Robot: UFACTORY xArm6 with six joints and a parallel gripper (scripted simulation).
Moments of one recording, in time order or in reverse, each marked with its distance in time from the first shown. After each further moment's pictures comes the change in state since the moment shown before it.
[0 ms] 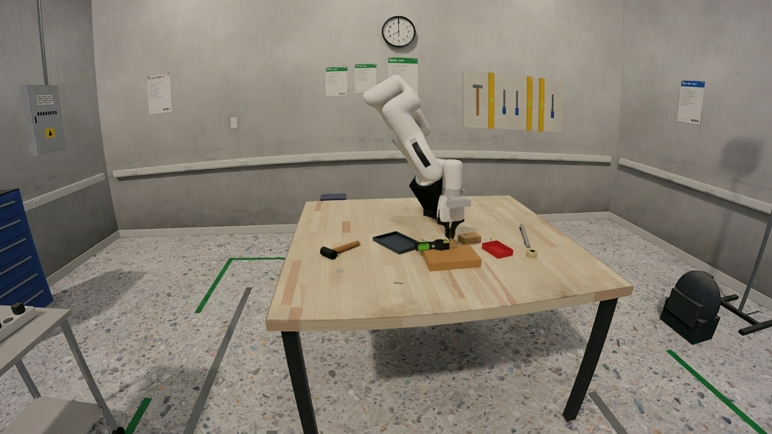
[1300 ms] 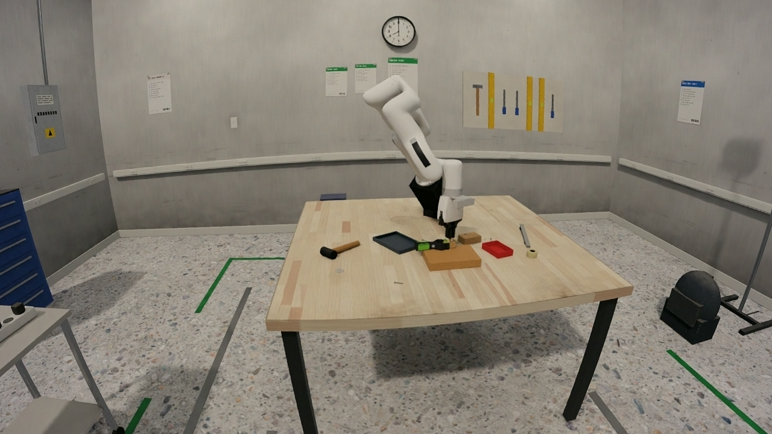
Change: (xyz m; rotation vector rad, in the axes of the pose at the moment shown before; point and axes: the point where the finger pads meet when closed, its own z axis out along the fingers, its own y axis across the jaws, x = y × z) arm 0.000 0.000 0.000 0.001 -0.001 -0.335
